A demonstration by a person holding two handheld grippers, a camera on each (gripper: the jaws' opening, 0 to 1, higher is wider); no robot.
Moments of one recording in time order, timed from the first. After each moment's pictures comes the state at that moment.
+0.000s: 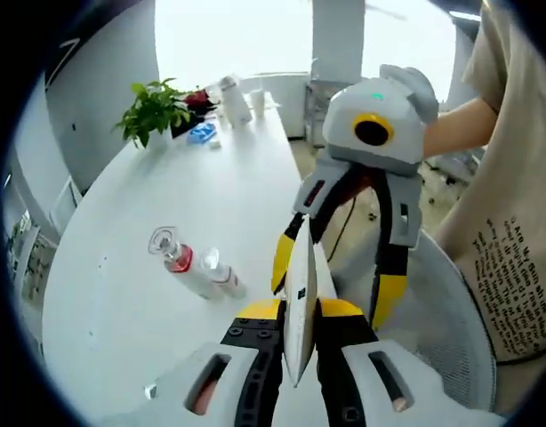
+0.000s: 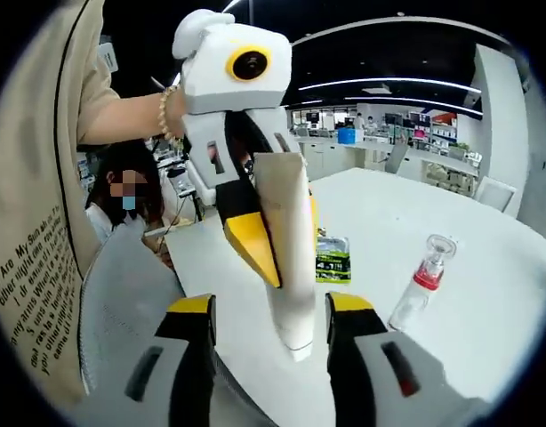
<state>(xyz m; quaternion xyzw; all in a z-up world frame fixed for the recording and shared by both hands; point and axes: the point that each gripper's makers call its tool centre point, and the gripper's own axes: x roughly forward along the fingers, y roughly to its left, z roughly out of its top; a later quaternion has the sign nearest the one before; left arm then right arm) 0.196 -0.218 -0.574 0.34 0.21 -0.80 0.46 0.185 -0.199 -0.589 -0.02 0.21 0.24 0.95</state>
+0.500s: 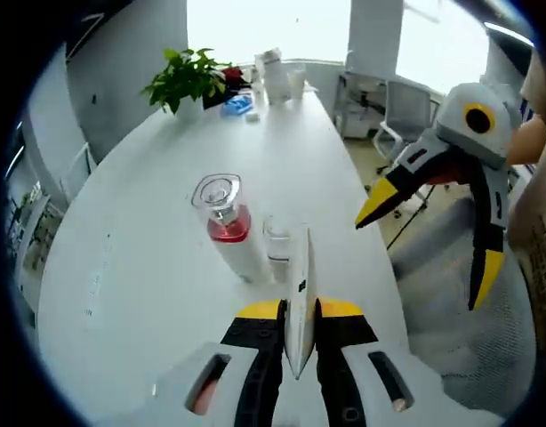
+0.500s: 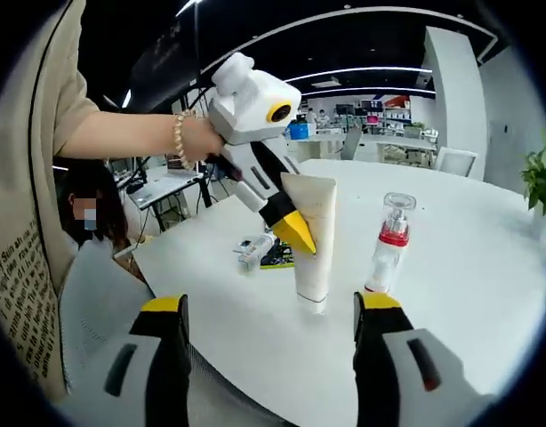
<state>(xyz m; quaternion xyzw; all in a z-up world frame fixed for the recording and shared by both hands) 0.266 -0.256 -0.623 0.34 0.23 -0.76 0.50 0.181 -0.218 -0.608 0.02 0.22 0.15 0.96</state>
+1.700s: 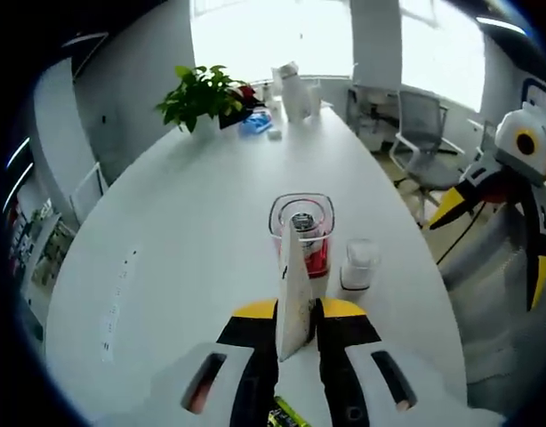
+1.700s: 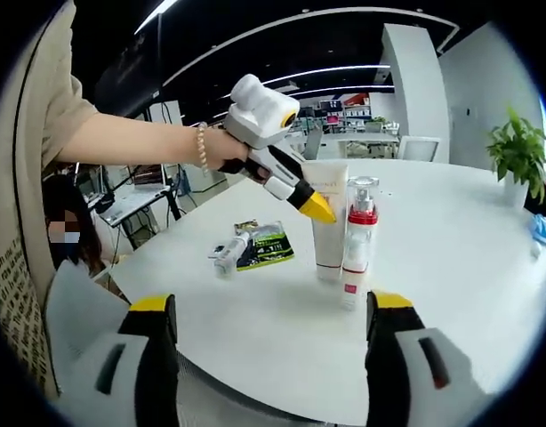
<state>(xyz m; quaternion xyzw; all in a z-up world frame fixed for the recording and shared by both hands) 0.303 -0.309 -0.627 0.32 0.18 -0.76 0.53 0.173 -0.232 -0.616 0.05 0.21 0.07 0.97</state>
